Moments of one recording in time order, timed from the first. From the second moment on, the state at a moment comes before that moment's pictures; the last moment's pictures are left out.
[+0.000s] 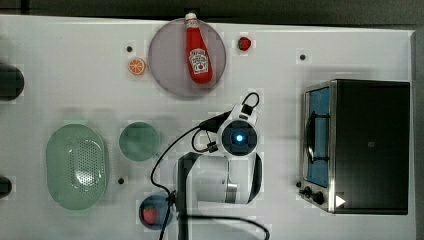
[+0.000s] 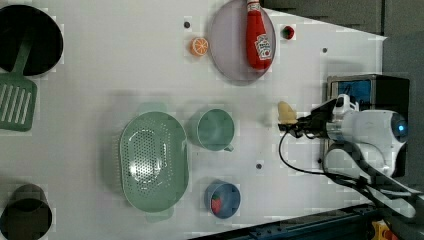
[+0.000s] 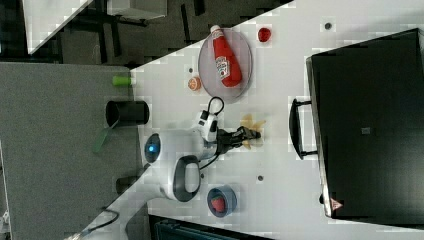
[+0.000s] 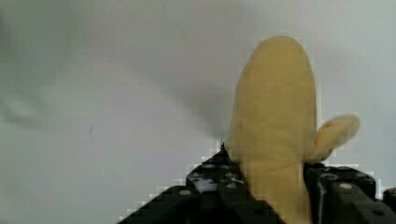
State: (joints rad) arm -0.04 0.23 -0.05 -2.45 -0.03 1.07 -1.23
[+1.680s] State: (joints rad) arm 0.05 -0.07 0.42 -2.32 0.10 0.63 -0.57
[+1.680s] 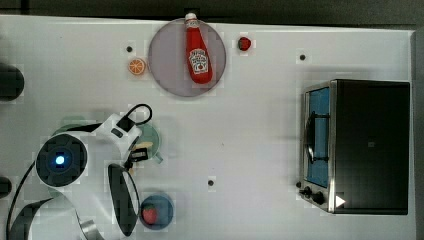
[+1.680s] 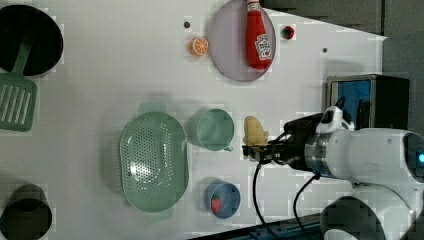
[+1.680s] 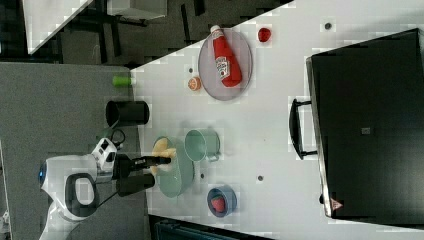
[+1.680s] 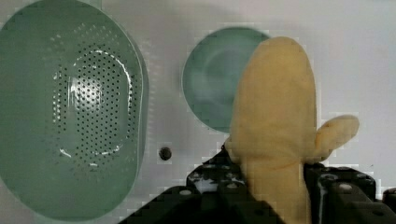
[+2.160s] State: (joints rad) arm 0.05 0.14 0.46 -2.32 0.10 0.77 -0.49
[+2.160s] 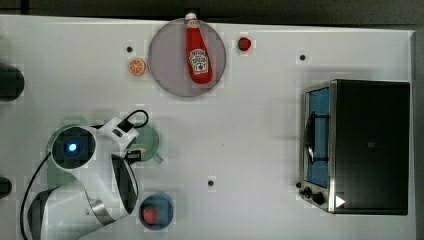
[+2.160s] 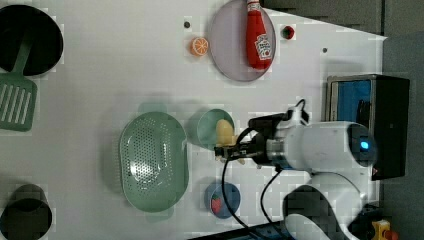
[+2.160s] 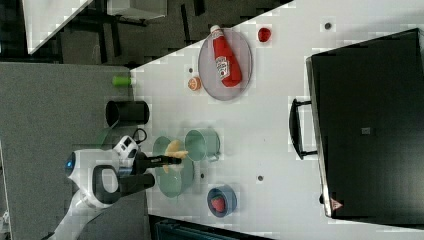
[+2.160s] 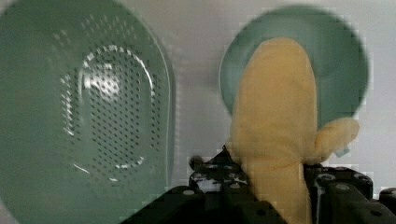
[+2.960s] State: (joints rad) arm 0.03 0.17 0.41 -2.34 0.01 0.91 -0.42
